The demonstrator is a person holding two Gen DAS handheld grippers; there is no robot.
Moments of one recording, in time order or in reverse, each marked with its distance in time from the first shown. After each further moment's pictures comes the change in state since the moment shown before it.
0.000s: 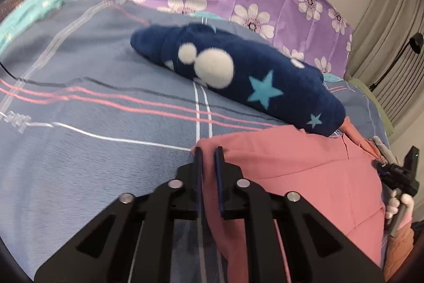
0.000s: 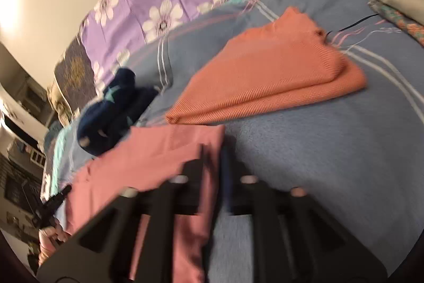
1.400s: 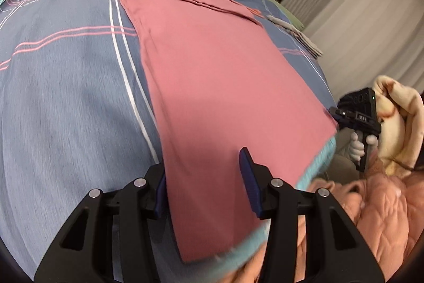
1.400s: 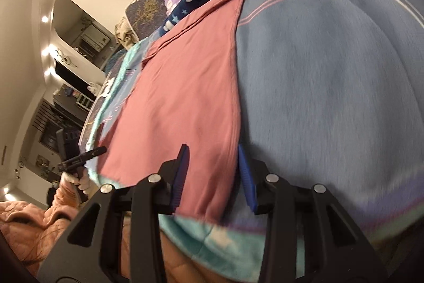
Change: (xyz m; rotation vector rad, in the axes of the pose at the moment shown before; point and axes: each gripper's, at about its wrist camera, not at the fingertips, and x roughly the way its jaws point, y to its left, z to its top) left arm -0.254 -0.044 -0.316 0.241 0.281 -0.372; right arm -0.272 -0.049 -0.309 -0.133 0.228 0.293
